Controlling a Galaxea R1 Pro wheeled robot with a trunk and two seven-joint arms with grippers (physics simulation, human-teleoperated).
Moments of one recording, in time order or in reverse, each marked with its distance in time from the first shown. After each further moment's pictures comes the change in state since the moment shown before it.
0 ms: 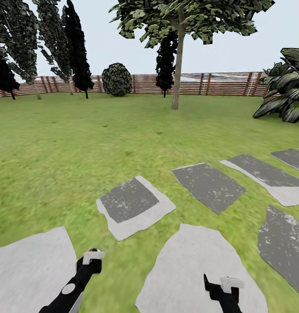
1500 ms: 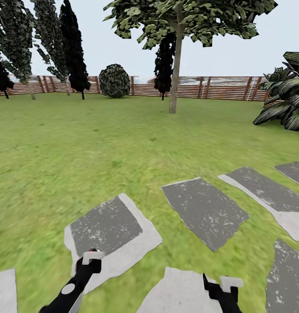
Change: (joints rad) left arm 0.000 0.002 0.000 0.001 0.001 0.000 0.000; right arm 0.000 0.002 0.001 -0.005 -0.001 -0.002 0.009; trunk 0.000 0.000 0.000
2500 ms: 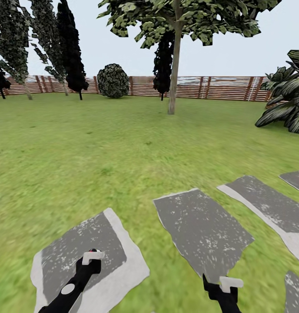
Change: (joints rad) left arm 0.000 0.001 0.000 0.002 0.000 0.000 0.000; right arm 0.000 0.002 0.001 0.004 0.002 -0.001 0.000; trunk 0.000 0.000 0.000
